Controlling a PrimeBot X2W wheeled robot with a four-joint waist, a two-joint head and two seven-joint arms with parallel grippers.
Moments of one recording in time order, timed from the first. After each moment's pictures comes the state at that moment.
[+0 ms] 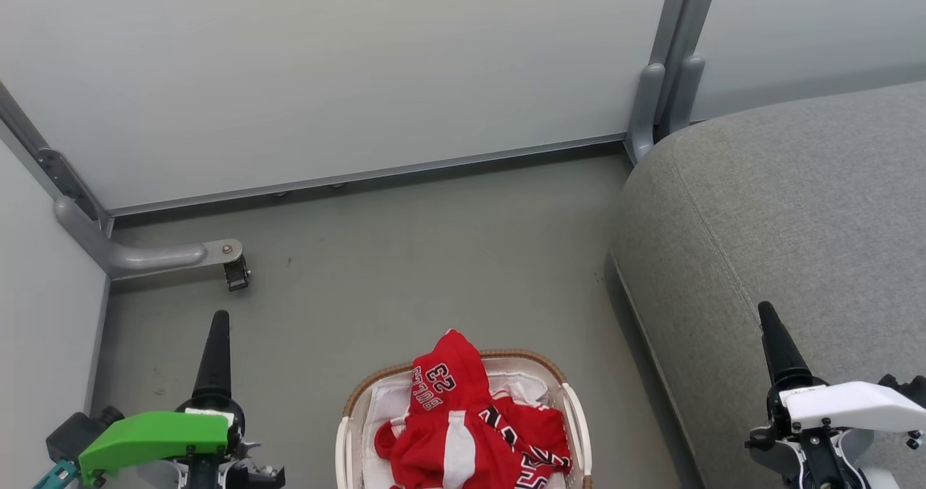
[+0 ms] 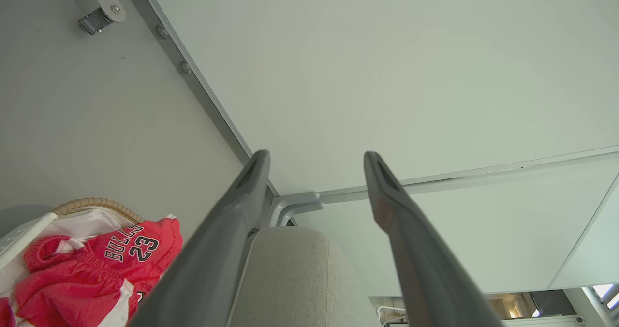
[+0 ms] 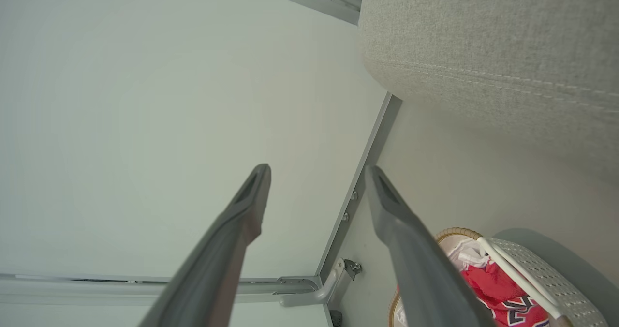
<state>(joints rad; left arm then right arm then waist) -0.05 0.04 0.03 0.24 -1.35 -0.12 0.00 -0.06 -0.03 -0.10 0.25 1.33 0.12 0.00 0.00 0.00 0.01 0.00</state>
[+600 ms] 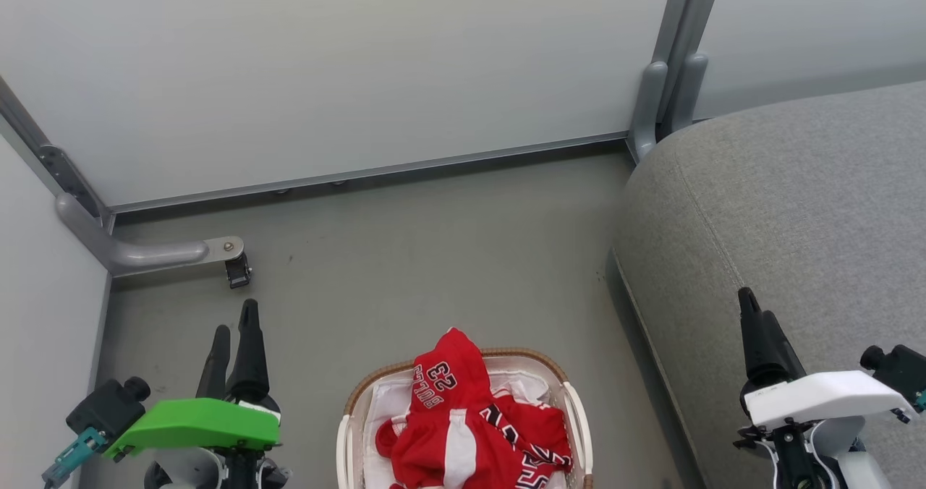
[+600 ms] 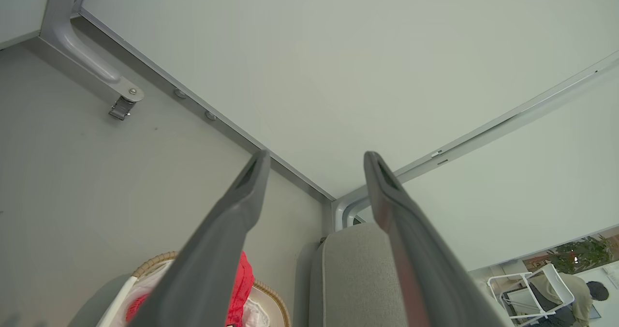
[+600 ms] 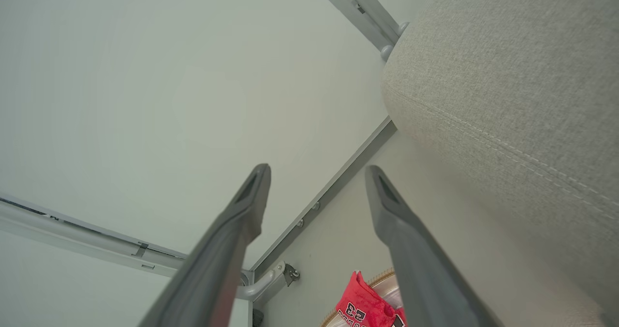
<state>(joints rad) -0.05 0.04 -0.04 0.19 -0.95 -0.08 -0.07 -0.06 -0.04 -0.05 0.19 0.97 0.12 -0.07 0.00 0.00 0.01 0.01</state>
